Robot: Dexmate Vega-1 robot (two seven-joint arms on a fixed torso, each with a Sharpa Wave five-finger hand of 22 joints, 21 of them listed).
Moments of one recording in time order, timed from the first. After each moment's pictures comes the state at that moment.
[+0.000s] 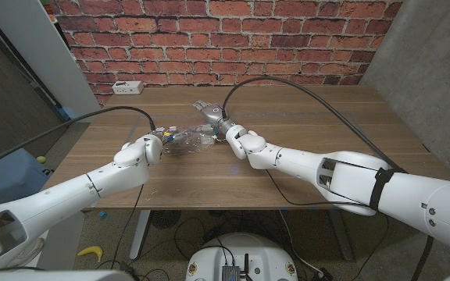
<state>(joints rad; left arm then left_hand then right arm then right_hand) 0.67 0.93 0.84 -1.88 0.46 0.80 -0.15 -0.01 -0.01 0.46 0.10 0.20 0.44 -0.01 0.18 0.18 0.35 -0.06 0.19 0.20 0.16 -0.04 0.17 0.18 0.05 0.12 0.28 0.19 -0.22 -0.09 -1.30 -0.87 -0.69 -0.21 -0.38 0.65 0.06 0.01 0.09 0.33 0.04 -0.13 0.24 0.19 0.05 -0.05 0.23 0.20 0.25 -0.04 0.22 0.33 0.40 0.10 0.35 0.18</state>
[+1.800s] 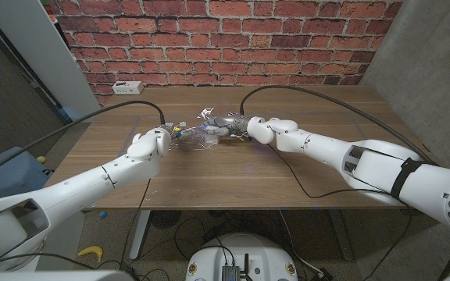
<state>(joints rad) 0.58 0.85 0.89 -1.81 0.58 0.78 -0.28 0.00 -0.01 0.44 0.12 0.20 0.42 -0.02 0.18 0.18 0.34 -0.06 0.19 0.19 0.16 -0.04 0.17 0.17 0.05 0.12 0.27 0.19 -0.17 -0.25 -1.23 -0.86 -0.57 0.19 0.04 0.45 0.15 0.12 0.13 0.32 0.17 -0.18 0.18 0.18 0.14 -0.05 0.19 0.20 0.34 -0.04 0.25 0.25 0.44 0.04 0.26 0.18</state>
